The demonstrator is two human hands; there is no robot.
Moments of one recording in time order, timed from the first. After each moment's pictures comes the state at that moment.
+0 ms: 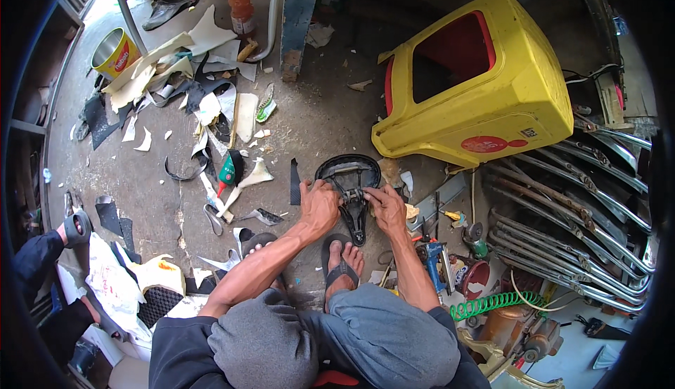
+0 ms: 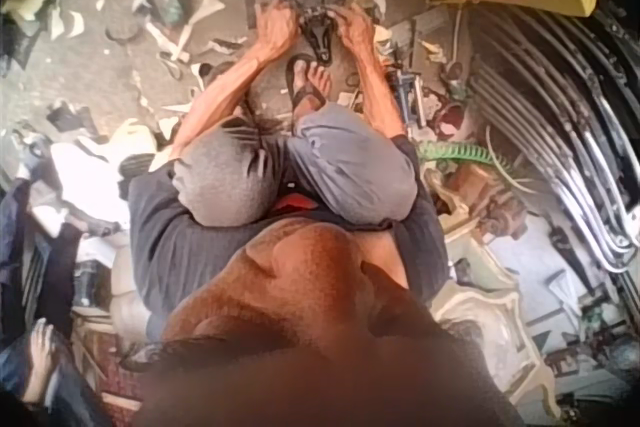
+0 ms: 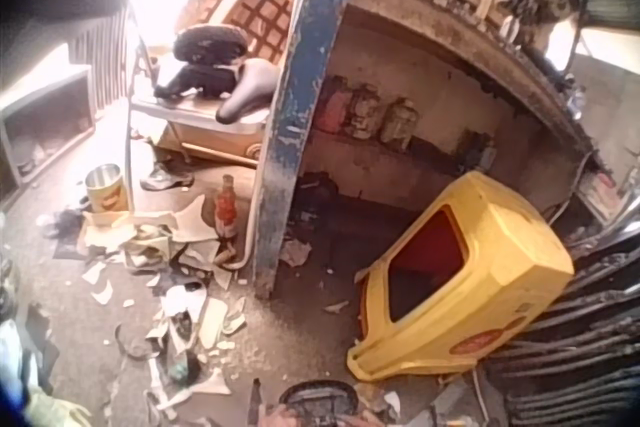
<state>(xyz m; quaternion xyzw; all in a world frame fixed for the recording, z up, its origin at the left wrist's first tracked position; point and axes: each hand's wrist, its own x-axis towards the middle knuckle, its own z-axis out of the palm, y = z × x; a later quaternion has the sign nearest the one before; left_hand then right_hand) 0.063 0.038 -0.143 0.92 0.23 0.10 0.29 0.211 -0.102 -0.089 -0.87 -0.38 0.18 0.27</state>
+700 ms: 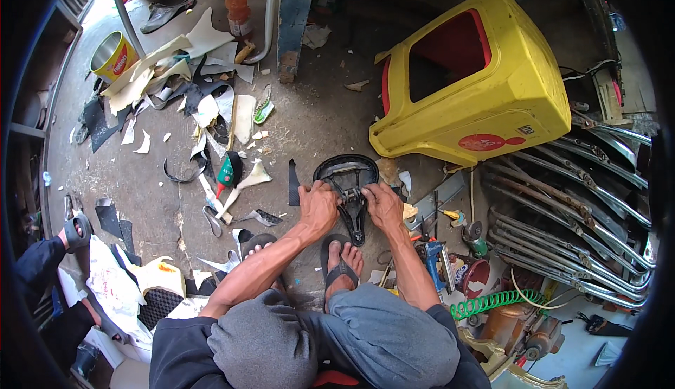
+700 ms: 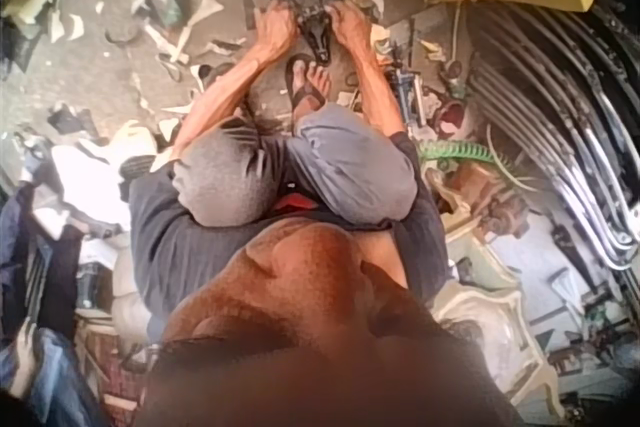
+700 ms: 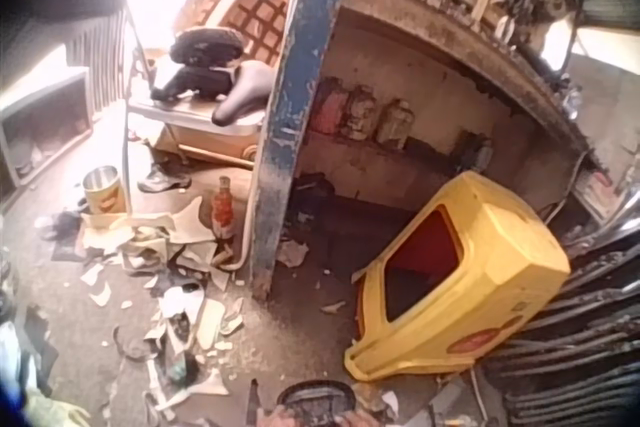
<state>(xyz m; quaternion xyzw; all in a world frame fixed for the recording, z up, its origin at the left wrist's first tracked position) 0.065 0.034 -0.145 0.92 0.25 0.09 0.29 0.210 -0.094 -0.089 -0.88 -0.38 0.17 0.20</state>
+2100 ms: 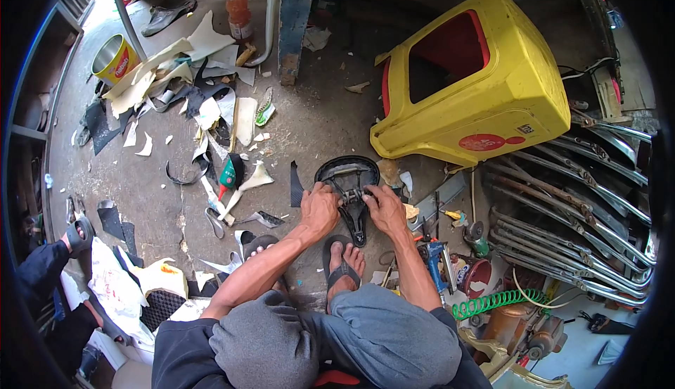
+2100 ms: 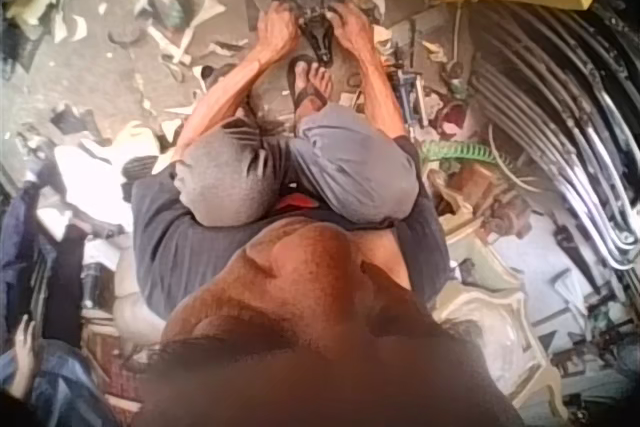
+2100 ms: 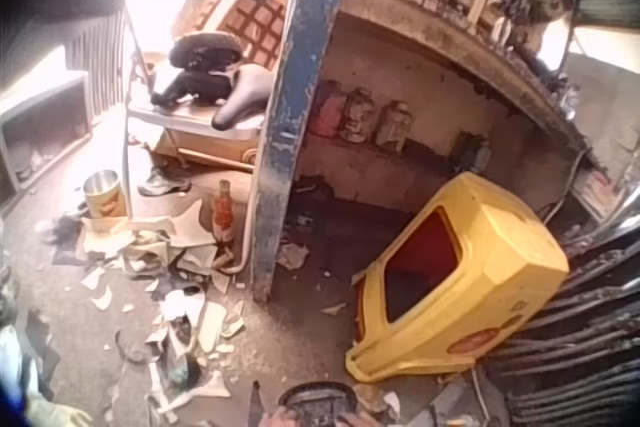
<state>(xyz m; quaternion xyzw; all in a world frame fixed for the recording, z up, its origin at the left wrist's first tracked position) 0.064 0.030 -0.159 0.91 0.25 0.03 0.34 0.209 -0.098 -0.079 -0.88 -0.39 0.19 0.20</state>
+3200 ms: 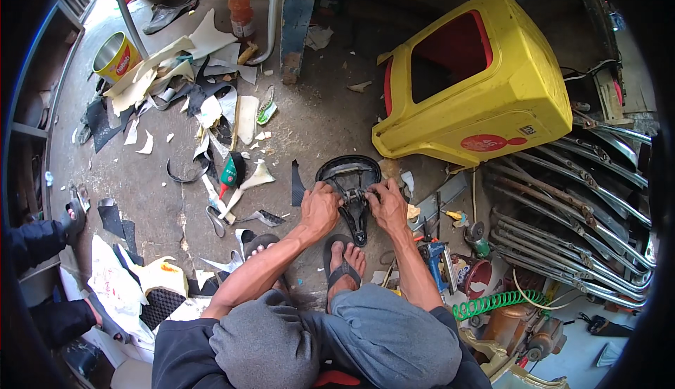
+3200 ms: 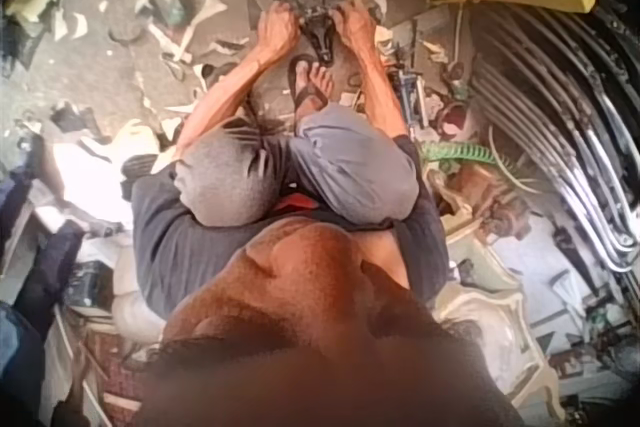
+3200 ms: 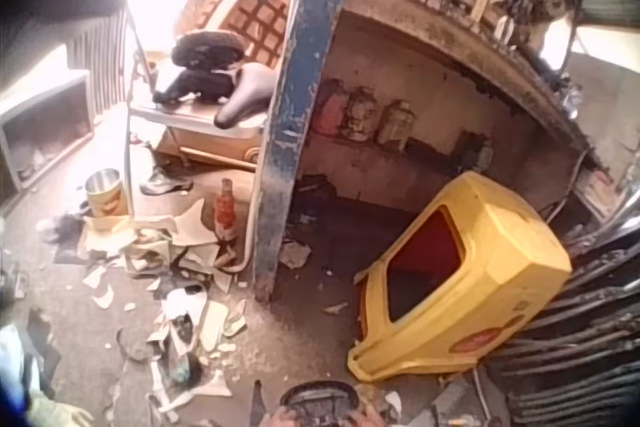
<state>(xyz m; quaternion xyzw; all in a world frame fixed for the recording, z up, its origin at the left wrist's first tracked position) 0.058 0.035 -0.140 0.89 0.26 0.07 0.36 0.210 -0.093 -0.082 -0.88 -0.40 0.15 0.21</state>
